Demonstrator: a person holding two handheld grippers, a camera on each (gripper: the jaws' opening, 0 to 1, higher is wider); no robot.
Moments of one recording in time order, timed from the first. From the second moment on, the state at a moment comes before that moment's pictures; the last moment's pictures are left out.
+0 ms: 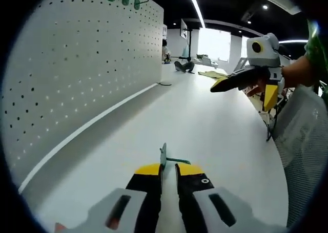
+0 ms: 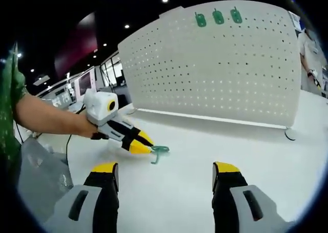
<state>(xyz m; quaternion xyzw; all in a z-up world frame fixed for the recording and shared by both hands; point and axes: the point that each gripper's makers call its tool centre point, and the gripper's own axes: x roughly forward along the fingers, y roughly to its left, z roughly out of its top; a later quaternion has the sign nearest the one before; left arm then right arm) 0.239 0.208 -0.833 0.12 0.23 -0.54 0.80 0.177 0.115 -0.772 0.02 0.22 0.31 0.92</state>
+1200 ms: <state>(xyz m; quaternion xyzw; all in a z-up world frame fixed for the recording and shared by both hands) 0.247 0.211 -0.825 0.12 0.22 -0.54 0.81 0.178 0.118 -0.767 0.02 0.22 0.32 0.92</state>
